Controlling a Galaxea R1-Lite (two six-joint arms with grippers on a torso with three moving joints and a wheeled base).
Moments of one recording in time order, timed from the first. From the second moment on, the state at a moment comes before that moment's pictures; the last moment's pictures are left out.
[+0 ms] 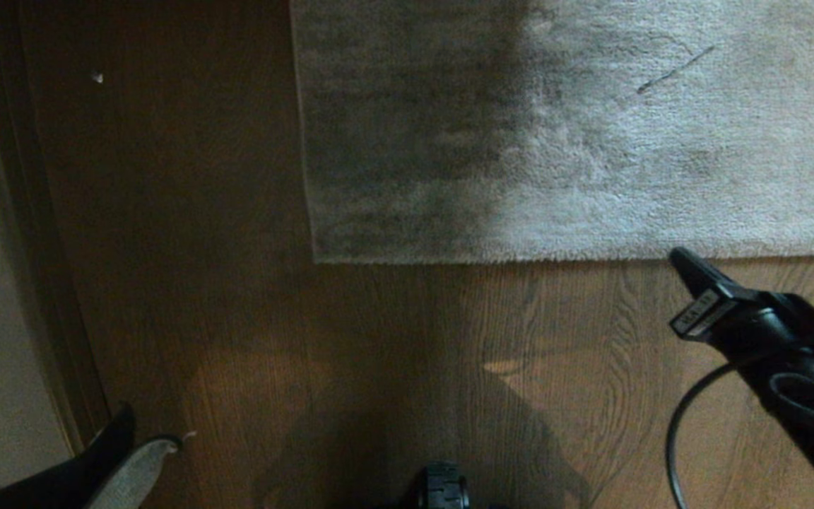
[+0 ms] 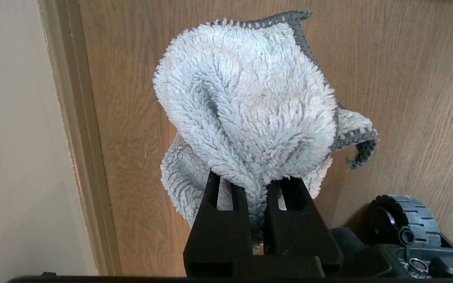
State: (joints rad) left arm 0.00 0.00 0.00 -0.01 0.02 -0.08; right arm 0.53 1.48 -0.19 -1.52 -0.44 0.18
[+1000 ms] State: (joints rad) left arm 0.00 0.00 0.00 -0.01 0.02 -0.08; right arm 0.16 0.52 0.00 -0.78 -0.39 0.04
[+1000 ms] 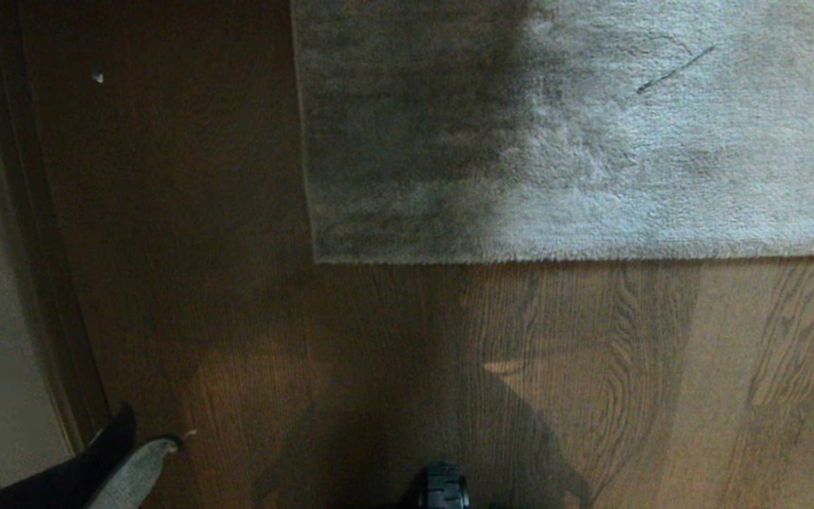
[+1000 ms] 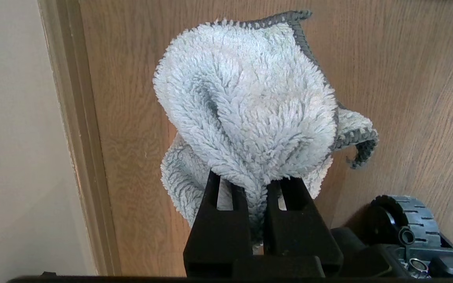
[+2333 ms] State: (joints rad) left arm 0.00 0.00 0.00 -0.01 0.02 -0.08; right arm 0.16 0.28 -0.01 0.03 0.00 -0.04
